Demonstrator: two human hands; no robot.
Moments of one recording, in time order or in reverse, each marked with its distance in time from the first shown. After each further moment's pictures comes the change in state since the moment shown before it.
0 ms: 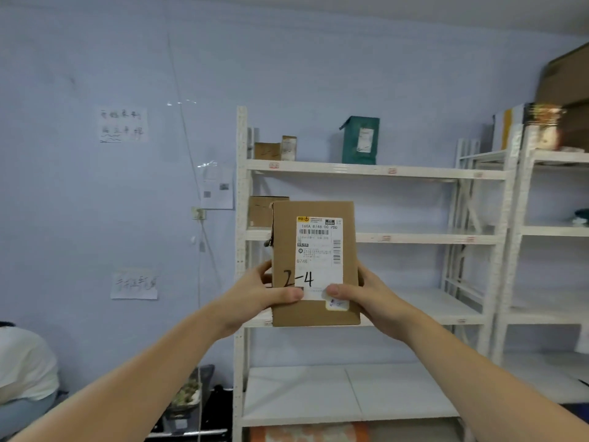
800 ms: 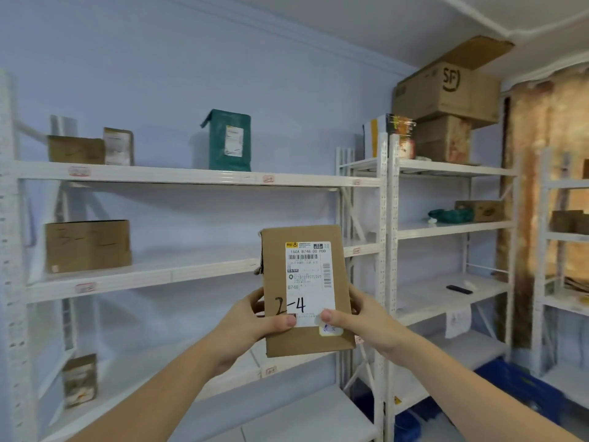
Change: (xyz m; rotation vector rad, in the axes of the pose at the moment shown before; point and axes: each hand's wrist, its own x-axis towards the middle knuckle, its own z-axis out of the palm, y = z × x) left_hand 0.387 -0.048 0.235 -0.112 -0.317 0.114; right_hand 0.065 0.081 -0.355 -0.311 0.378 0.062
